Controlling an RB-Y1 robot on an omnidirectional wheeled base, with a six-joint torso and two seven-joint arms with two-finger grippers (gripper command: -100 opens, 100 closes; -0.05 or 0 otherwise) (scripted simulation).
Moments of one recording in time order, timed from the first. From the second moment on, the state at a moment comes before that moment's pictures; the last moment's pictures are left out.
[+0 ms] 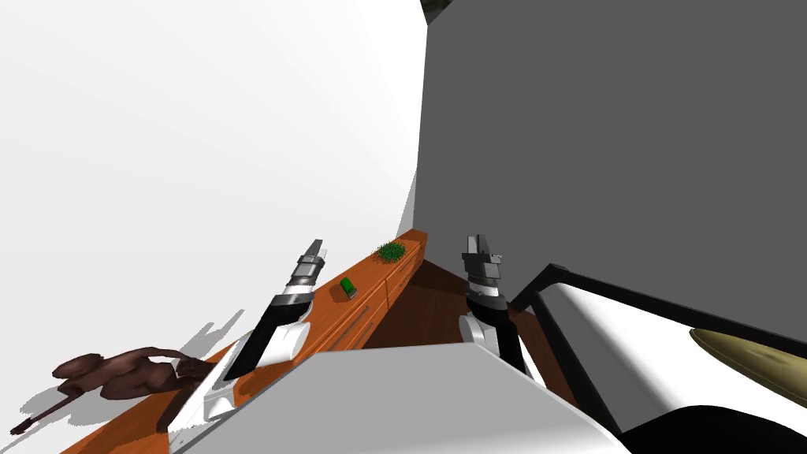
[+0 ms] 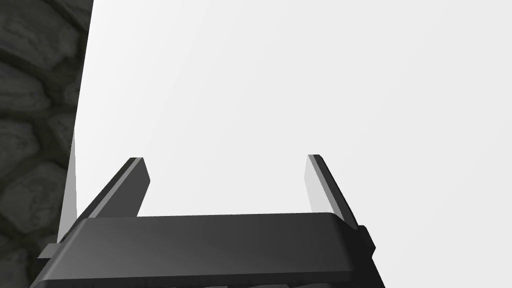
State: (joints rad) left arm 0.41 0.25 0.15 -2.17 0.08 -0.31 -0.16; right arm 0.48 0.02 0.03 -2.35 0.00 -0.53 0.01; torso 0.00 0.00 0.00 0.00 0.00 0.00
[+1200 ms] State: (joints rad) left arm 0.33 0.46 0.24 -1.99 0.21 -0.01 -0.25; right arm 0.48 0.02 0.03 -2.35 0.00 -0.53 0.01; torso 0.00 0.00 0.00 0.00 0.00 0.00
